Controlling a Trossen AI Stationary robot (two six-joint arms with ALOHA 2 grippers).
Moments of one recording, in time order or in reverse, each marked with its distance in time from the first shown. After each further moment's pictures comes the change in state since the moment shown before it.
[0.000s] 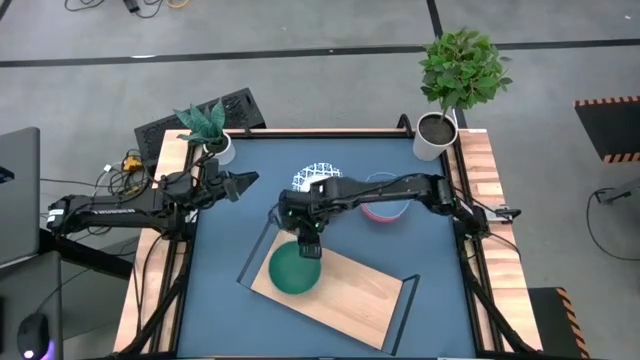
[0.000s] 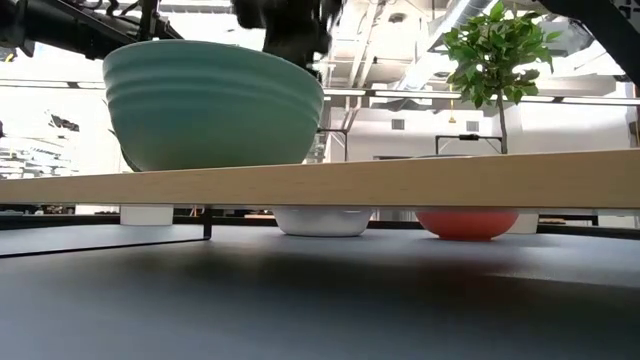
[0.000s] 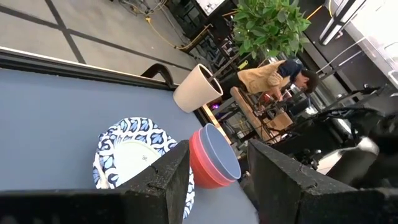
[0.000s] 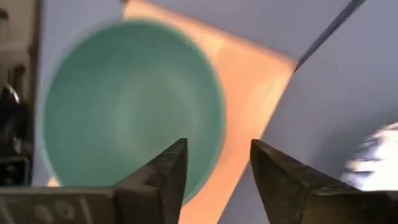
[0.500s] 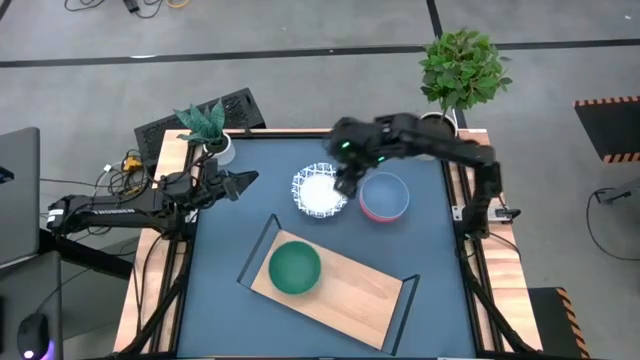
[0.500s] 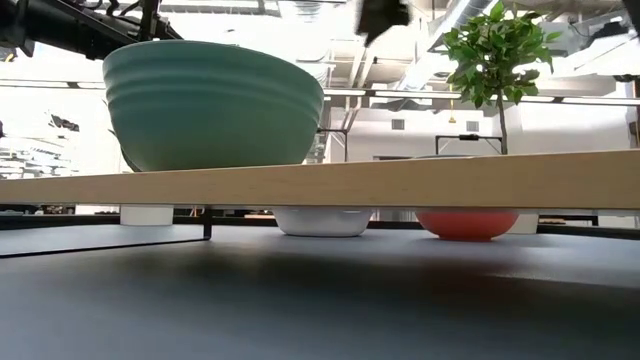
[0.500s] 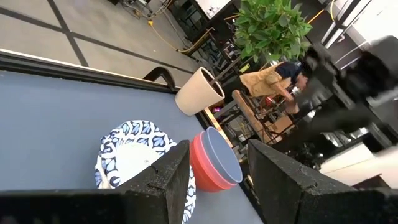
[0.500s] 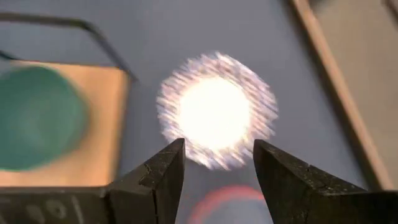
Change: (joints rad) left arm 0.000 0.000 0.001 -0.001 -0.018 -0.001; right arm -0.181 -0.381 -0.013 -0.324 0.339 0.077
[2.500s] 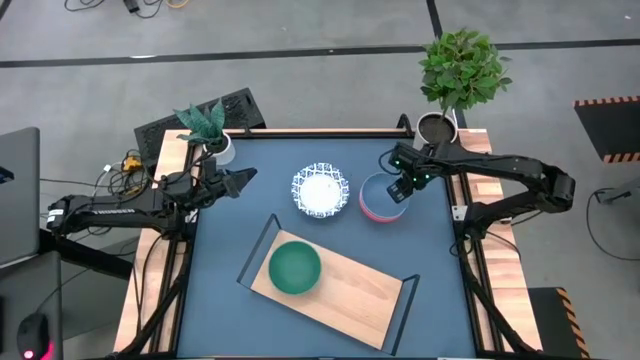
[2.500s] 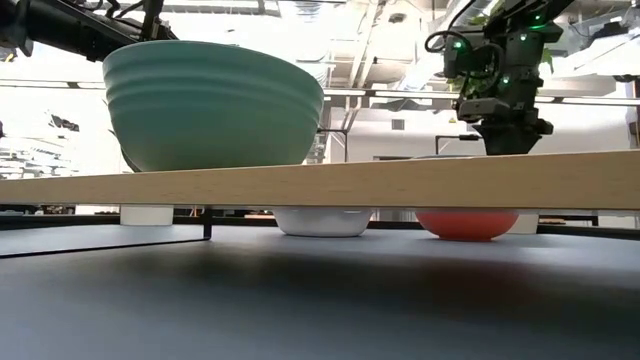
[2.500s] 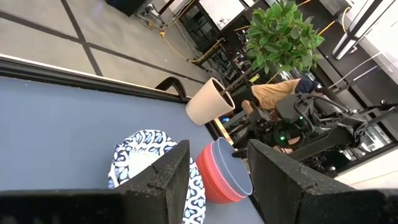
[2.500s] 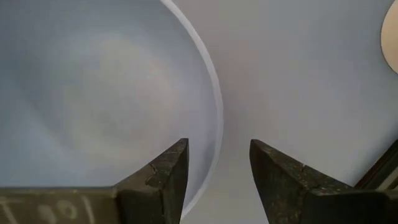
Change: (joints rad) left arm 0.000 0.000 0.000 -0.006 -0.064 0.000; right arm -0.298 -0.556 -1.253 0.403 -0.035 0.322
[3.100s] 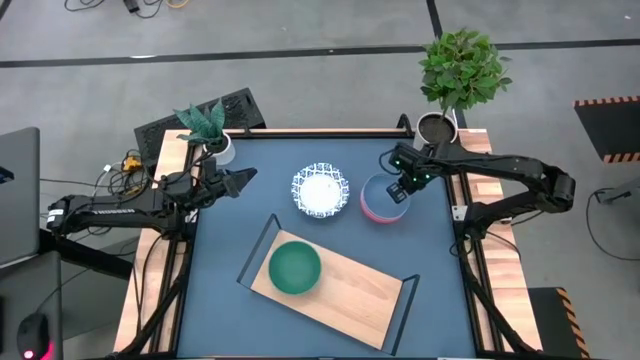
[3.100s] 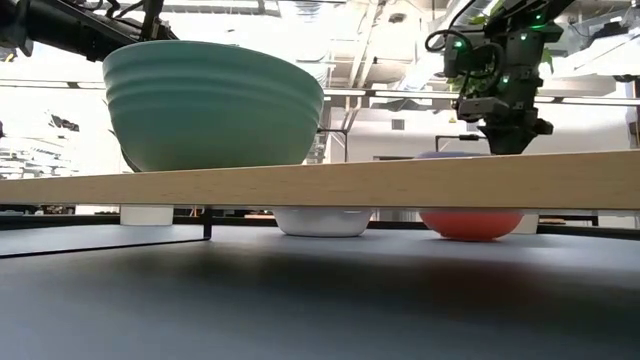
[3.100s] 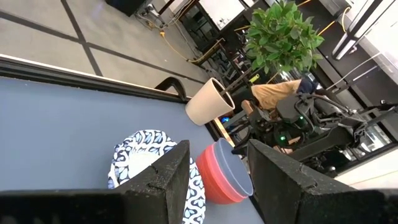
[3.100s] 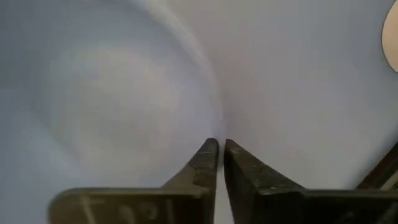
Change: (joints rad) left arm 0.000 0.000 0.000 0.000 0.000 0.000; right arm -0.001 -0.002 0.000 -0.003 -0.003 -0.003
